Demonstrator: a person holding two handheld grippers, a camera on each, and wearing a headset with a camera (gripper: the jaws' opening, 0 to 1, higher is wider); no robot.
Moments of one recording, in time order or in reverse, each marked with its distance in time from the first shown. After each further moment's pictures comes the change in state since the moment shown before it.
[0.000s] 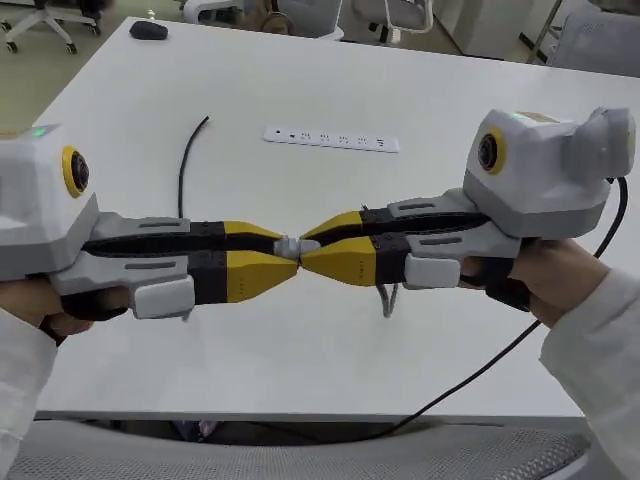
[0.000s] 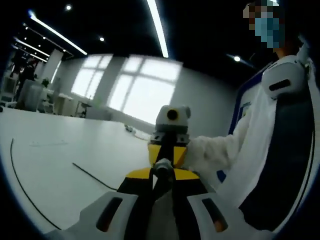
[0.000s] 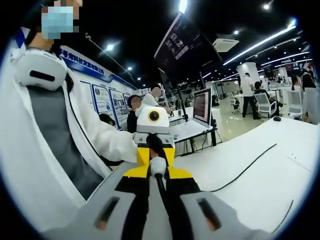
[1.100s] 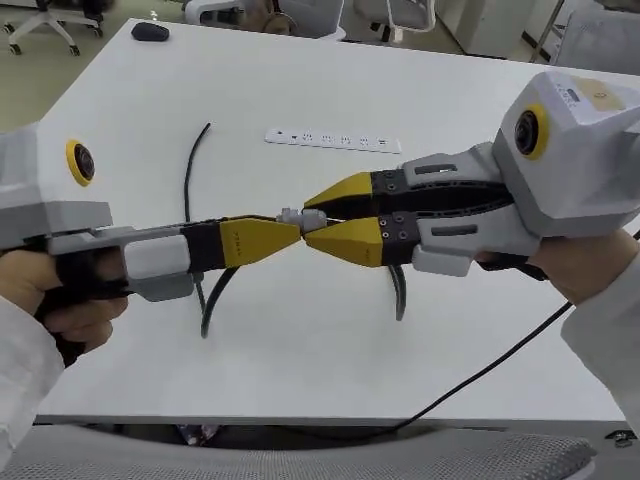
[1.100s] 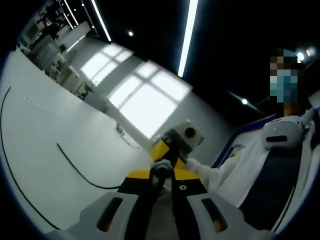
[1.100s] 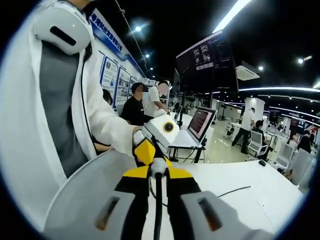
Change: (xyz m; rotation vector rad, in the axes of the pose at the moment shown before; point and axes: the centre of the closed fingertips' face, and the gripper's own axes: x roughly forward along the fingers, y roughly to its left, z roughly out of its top) left arm 0.003 0.004 0.018 -0.242 -0.123 -0.037; right arm -0.003 -0.004 0.017 -0.323 0.061 -0.066
